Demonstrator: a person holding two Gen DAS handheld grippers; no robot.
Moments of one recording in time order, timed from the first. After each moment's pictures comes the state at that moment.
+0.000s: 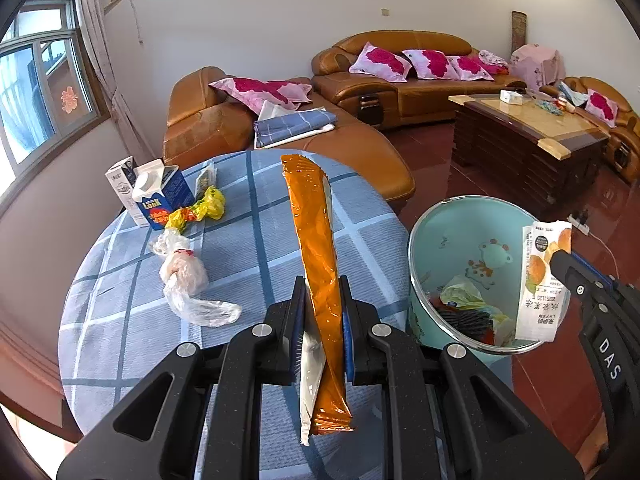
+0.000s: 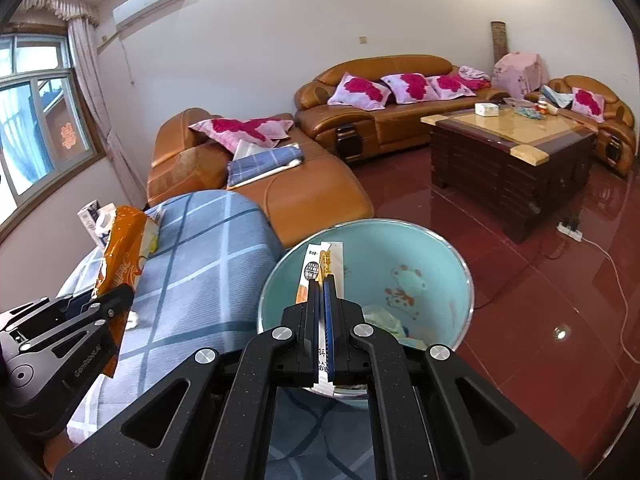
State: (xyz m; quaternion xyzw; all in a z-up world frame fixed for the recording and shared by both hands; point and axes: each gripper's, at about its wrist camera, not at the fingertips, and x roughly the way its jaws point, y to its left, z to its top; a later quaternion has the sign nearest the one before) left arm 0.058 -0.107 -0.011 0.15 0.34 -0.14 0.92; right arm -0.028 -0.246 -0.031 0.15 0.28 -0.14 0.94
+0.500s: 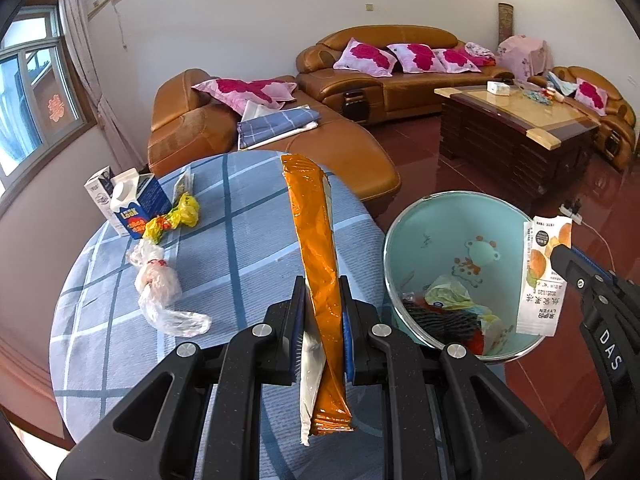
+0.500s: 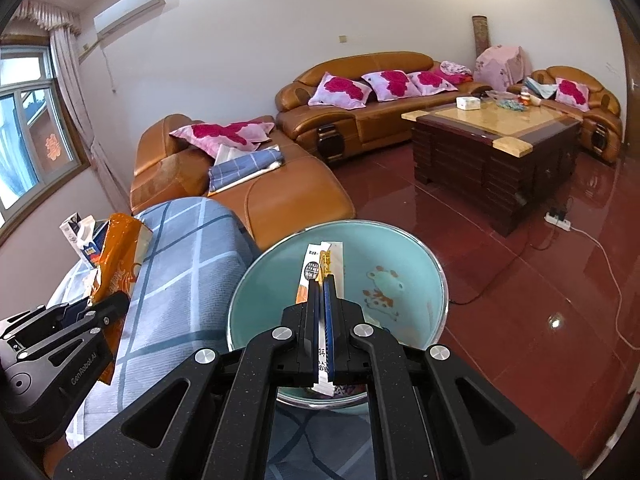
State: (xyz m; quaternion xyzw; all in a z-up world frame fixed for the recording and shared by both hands) left arm 0.061 -0.134 -0.018 0.16 0.34 -0.16 0.91; right arm -0.030 -0.270 -0.038 0.17 0.28 -0.17 0.93
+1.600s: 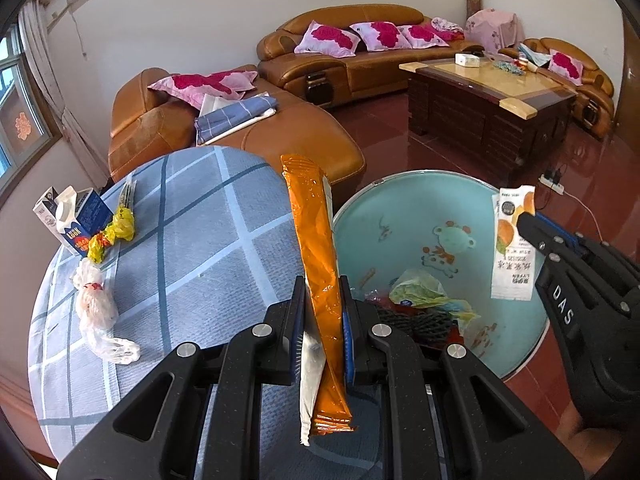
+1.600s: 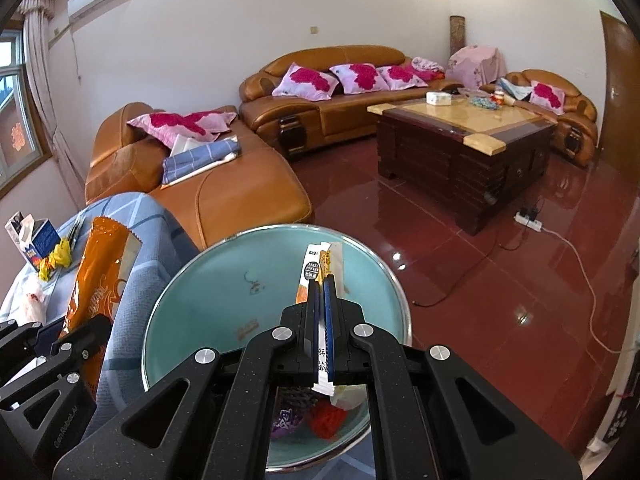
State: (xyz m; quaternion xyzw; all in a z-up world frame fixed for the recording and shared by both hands) left arm 0.081 -0.194 -0.051 0.19 0.37 -0.21 0.88; right arm 0.011 -0.315 -0.076 0.14 0.31 -0.22 0.91
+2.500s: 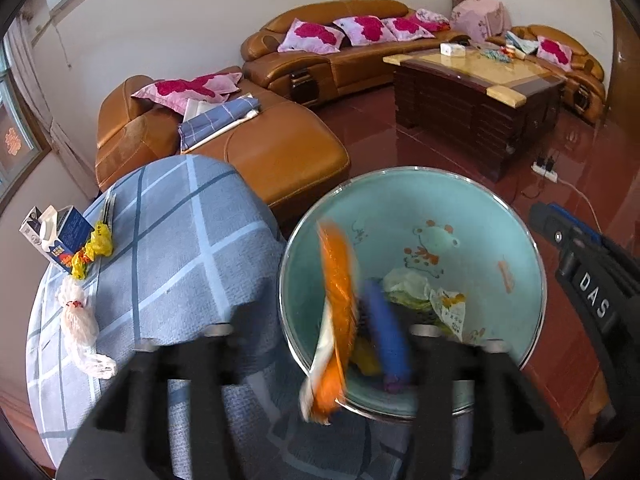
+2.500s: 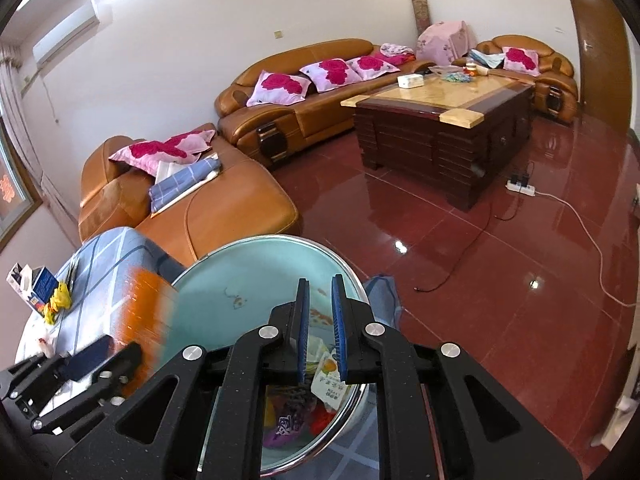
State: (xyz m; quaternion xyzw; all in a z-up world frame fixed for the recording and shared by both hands) left arm 0.080 -0.222 -0.057 0.21 0.36 -0.22 0.88; right arm -0.009 -0.342 -0.069 0.21 0.28 -0.26 0.90
